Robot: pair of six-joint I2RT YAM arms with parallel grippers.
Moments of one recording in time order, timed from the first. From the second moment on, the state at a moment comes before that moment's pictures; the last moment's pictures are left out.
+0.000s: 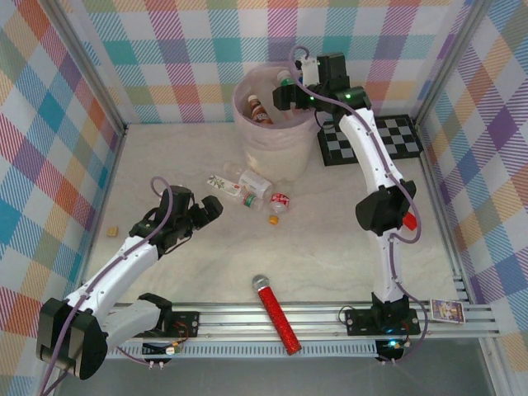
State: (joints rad) left arm -0.36 1.03 0.69 -0.45 0.01 -0.85; right arm 0.35 2.24 2.56 -0.85 -0.30 0.11
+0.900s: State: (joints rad) left arm -0.36 1.06 0.69 -0.47 0.01 -0.85; right arm 0.35 2.21 2.57 -0.90 -0.21 0.06
